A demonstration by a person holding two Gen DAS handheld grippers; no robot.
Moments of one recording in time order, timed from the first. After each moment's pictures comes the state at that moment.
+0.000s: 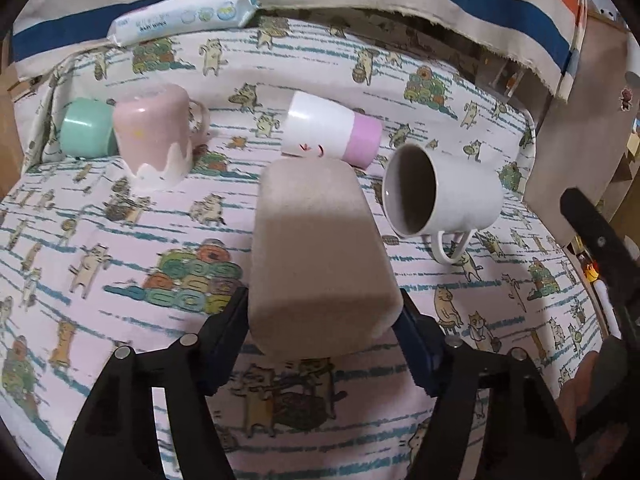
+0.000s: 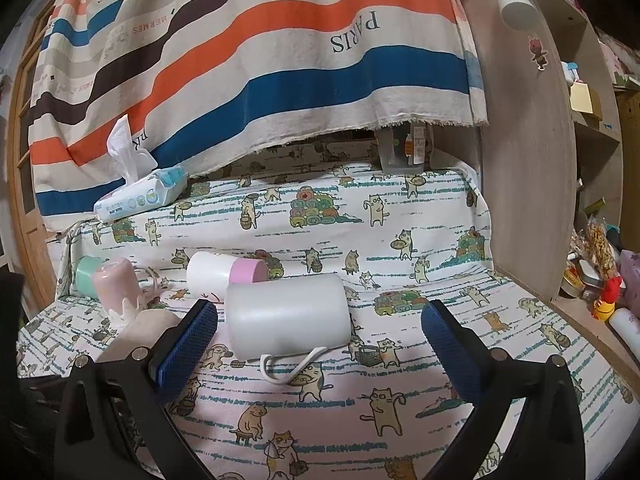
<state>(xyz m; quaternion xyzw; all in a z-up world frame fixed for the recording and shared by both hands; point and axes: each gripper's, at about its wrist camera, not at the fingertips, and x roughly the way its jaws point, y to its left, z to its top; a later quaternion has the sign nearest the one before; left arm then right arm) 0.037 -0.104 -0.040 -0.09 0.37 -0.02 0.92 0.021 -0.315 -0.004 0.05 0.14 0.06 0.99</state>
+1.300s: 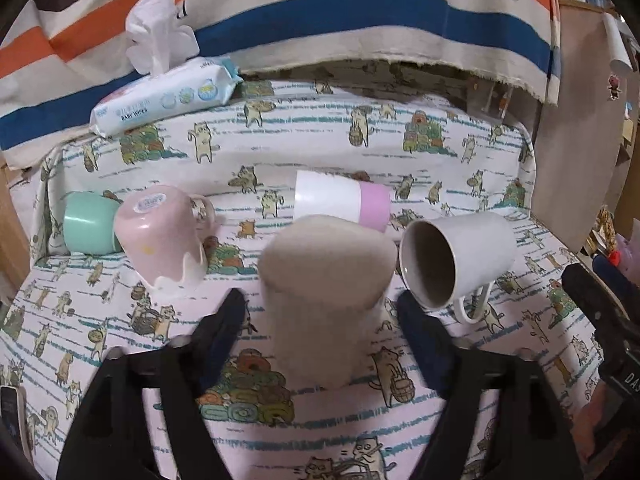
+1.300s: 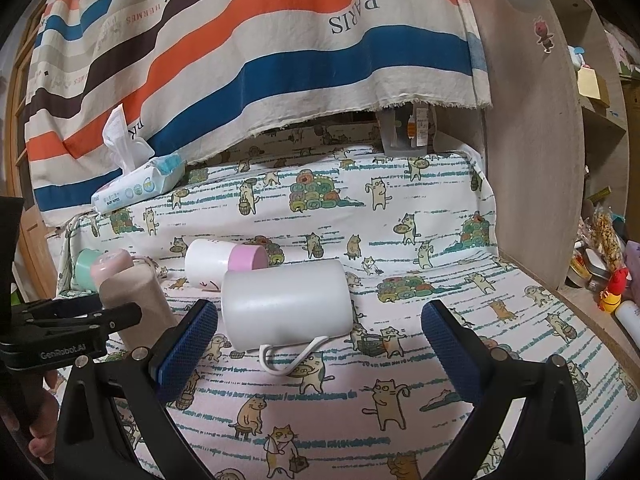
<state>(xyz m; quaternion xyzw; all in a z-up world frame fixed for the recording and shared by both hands) 0.067 -0.091 -0.003 -0.01 0.30 -0.02 0.95 0.029 -0.312 -0.009 0.06 0.17 0.06 0.98</state>
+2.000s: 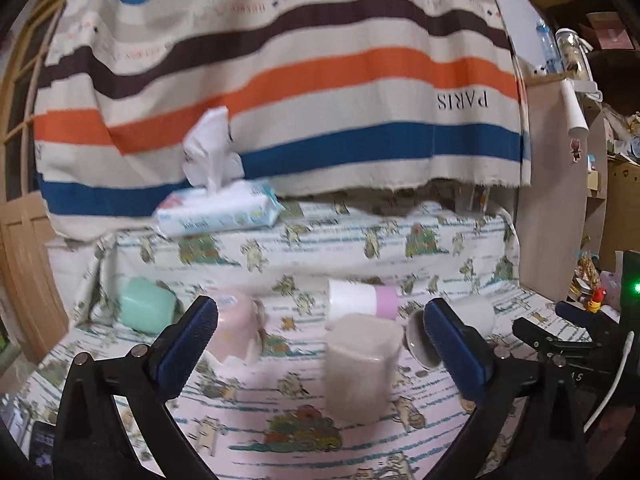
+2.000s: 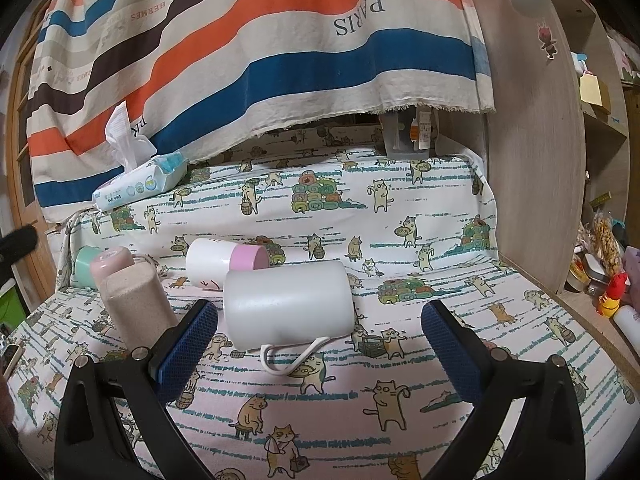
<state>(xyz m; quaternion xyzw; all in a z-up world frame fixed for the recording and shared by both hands) -0.013 -0.053 0.054 0.01 0.11 -0.01 0.99 0.029 -0.310 -0.007 0.05 0.17 0.06 0.98</state>
